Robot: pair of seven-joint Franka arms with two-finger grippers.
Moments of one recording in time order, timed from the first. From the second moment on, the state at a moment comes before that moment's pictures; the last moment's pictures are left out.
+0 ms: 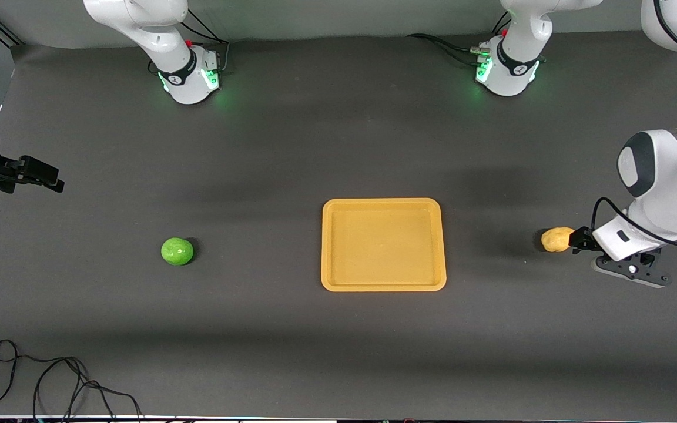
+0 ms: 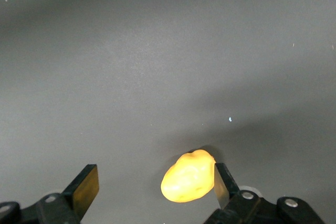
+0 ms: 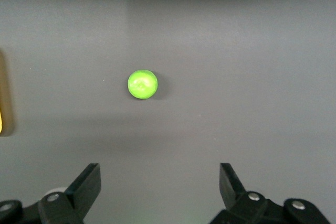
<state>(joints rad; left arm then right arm) 0.01 0.31 0.05 -1.88 0.10 2.27 0.35 -0.04 0.06 -0.01 -1.55 -0.01 1.57 -0.02</state>
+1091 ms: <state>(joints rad) 0.07 0.49 0.05 -1.91 -0.03 2.50 0.32 -0.04 0.06 -0.01 -1.55 -0.01 1.57 -0.02</state>
